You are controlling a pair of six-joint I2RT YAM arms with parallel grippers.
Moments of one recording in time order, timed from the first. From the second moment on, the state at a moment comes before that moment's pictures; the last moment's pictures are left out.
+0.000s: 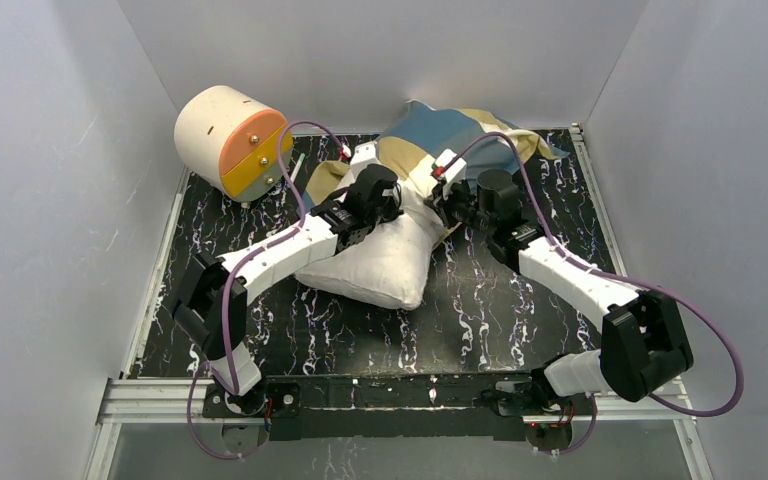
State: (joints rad) left arm -0.75 1.66 1.29 -0.22 -0.36 -0.73; right arm 0.53 1.36 0.89 0.19 -0.25 -0.24
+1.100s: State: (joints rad) left arm -0.56 1.38 1.25 -0.32 -0.32 -0.69; right arm 0.59 1.42 1.54 -0.40 -0.09 0.25
